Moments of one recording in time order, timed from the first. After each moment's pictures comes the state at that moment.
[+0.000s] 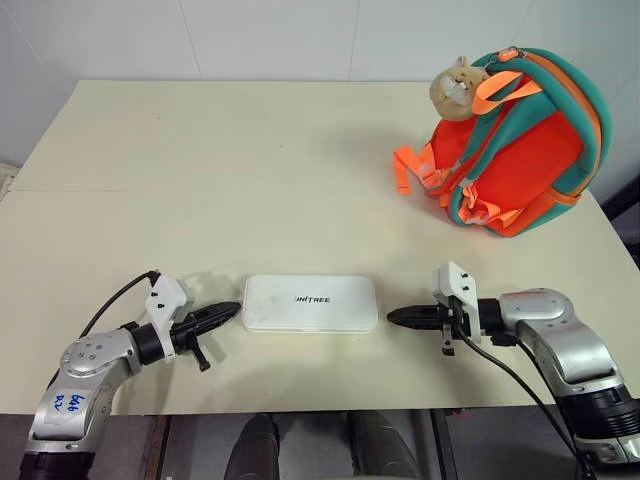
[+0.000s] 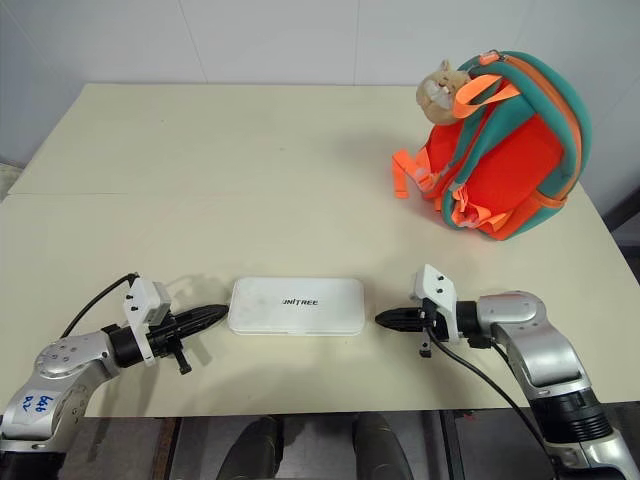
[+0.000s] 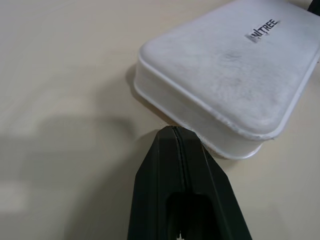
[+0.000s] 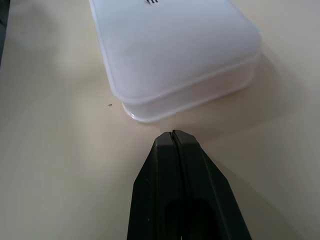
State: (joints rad) left arm 0.05 0.67 0.20 -0.22 -0.43 0.33 -0.83; right arm -0.26 -0.73 0.06 -0.12 0.32 0.42 1.25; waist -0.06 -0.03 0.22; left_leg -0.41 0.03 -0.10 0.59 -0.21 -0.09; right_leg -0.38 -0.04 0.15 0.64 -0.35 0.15
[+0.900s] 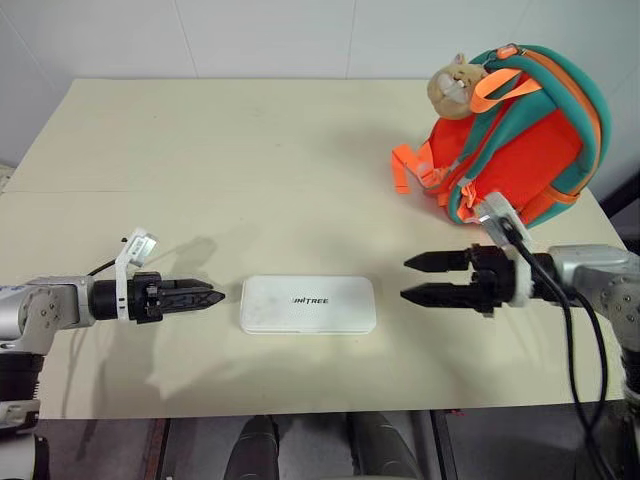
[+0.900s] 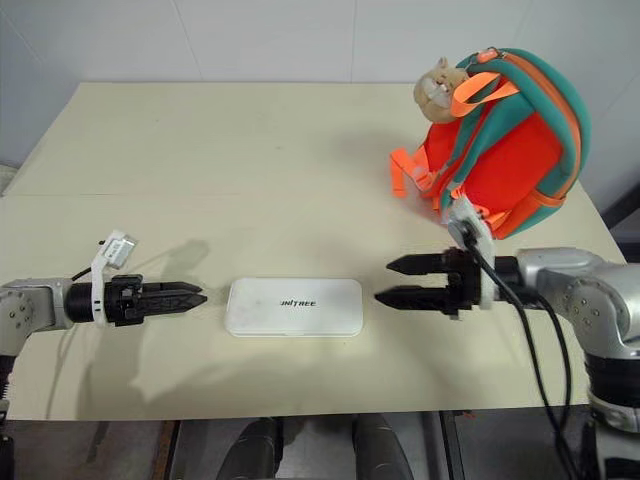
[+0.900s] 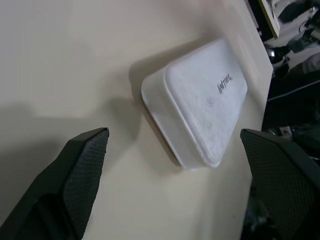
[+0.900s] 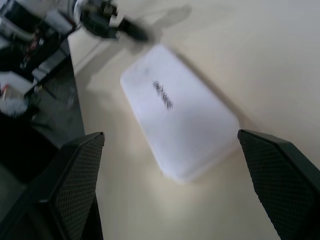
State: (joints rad) left arm -0.39 0.98 0.13 0.13 -0.74 1.13 -1.13; right arm -0.55 -0.82 -0.15 -0.31 0.95 1.28 0.93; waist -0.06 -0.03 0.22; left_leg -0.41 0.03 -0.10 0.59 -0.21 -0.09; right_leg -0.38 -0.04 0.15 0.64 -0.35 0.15
